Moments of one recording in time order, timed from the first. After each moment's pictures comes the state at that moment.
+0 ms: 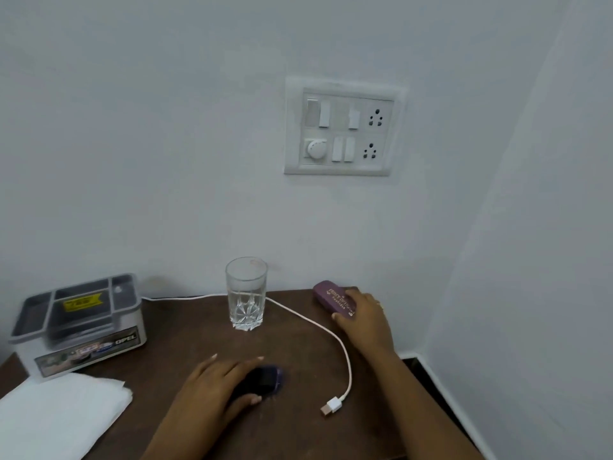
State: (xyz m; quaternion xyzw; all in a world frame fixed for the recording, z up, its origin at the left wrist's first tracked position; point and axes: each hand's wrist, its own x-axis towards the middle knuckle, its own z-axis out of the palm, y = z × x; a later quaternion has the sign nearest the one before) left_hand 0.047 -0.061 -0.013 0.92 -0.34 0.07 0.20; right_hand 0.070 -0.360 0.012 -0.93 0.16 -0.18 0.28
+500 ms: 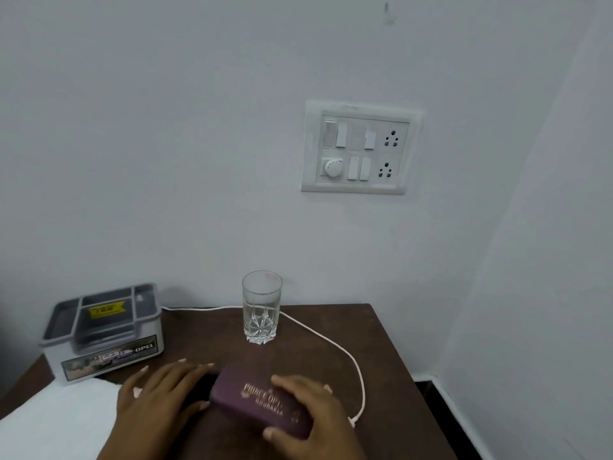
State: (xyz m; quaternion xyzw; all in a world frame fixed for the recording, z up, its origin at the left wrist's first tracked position) left_hand 0.055 0.007 -0.011 0.95 -0.20 0.14 0.20; right_hand -0.021 -0.243 0.007 -0.89 -0.14 -0.13 0.41
